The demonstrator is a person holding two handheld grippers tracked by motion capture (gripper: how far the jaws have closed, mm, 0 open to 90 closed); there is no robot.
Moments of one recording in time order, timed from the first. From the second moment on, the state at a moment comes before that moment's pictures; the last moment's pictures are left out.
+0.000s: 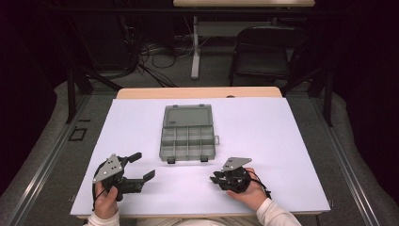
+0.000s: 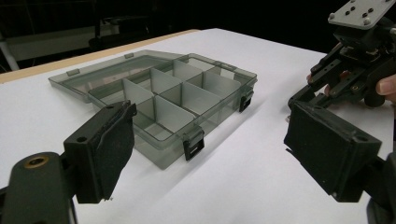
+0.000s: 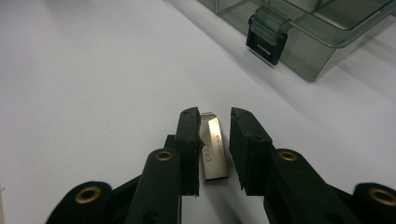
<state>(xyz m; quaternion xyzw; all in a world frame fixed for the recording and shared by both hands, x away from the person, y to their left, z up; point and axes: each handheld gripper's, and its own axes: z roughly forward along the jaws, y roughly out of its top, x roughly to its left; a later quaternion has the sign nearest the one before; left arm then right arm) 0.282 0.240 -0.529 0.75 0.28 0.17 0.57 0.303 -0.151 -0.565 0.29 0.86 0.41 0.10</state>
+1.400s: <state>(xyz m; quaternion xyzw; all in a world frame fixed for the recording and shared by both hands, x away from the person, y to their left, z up) 0.282 0.241 -0.529 0.75 0.29 0.18 0.57 0.300 -0.155 -0.555 0.28 0.85 0.43 0.10</state>
